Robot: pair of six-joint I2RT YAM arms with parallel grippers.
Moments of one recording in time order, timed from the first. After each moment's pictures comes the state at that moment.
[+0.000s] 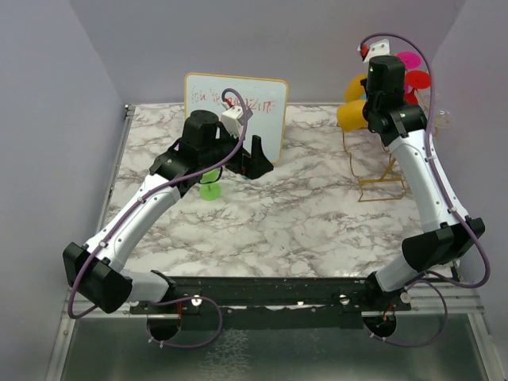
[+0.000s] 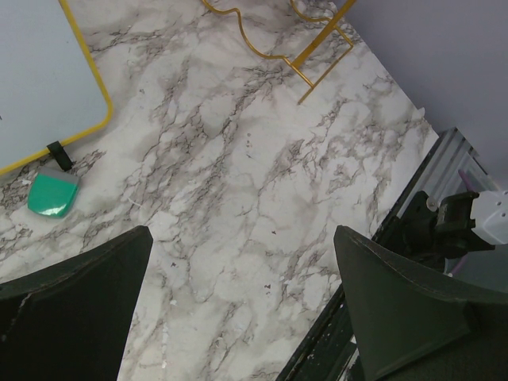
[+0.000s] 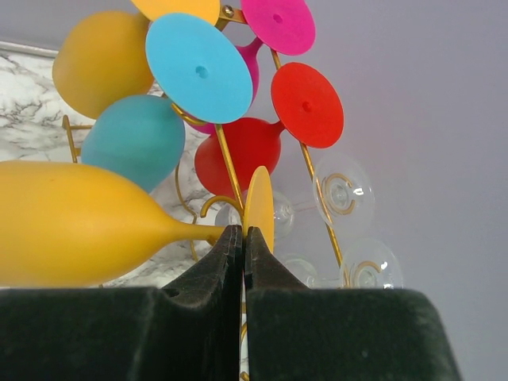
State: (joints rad) left arm -0.55 1.32 1.33 -0.43 0.45 -0.26; right arm 0.28 1.58 1.84 -0.64 0.71 -0.39
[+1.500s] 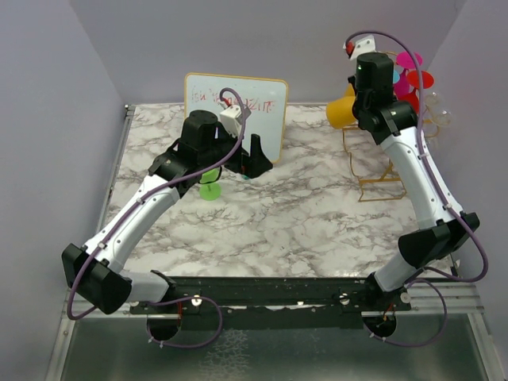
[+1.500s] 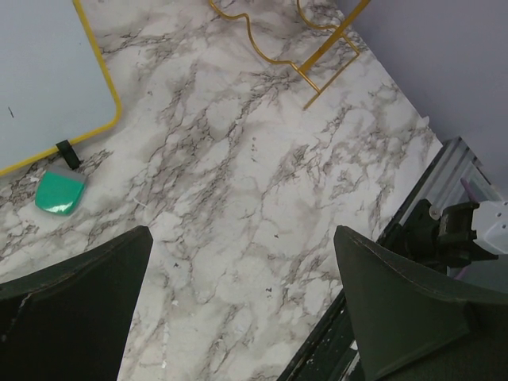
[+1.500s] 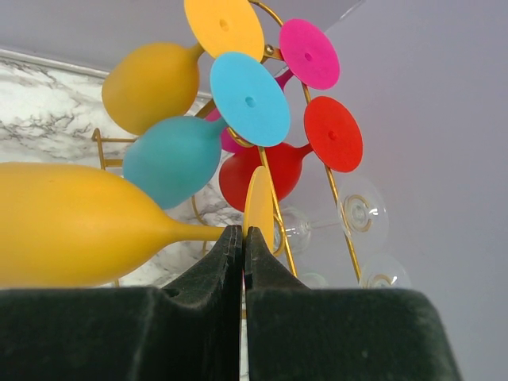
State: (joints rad) left arm -0.55 1.31 1.33 -0.43 0.42 -0.27; right arm 0.35 1.62 1.90 -0.64 0.73 -0.42
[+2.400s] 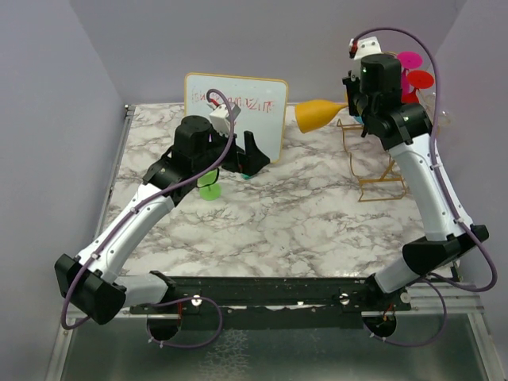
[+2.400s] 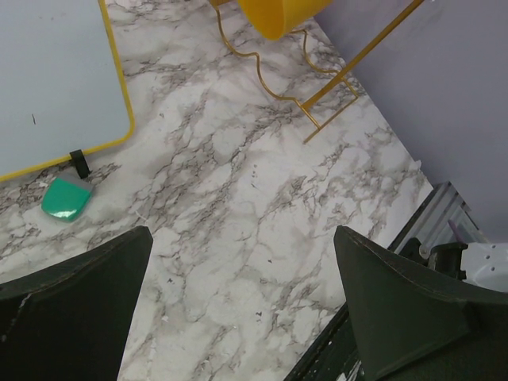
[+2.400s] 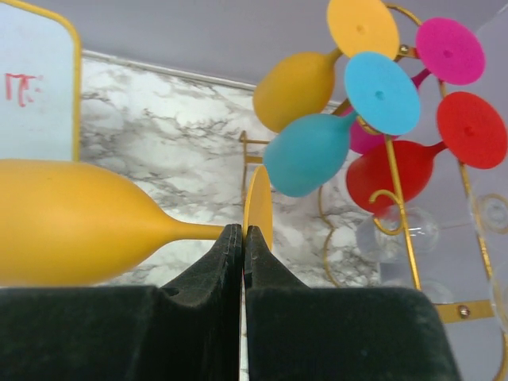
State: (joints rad) left arm -0.55 1.24 1.26 -0.34 0.34 -0.37; right arm 0.40 1.58 1.99 -0.81 0.47 -0.14
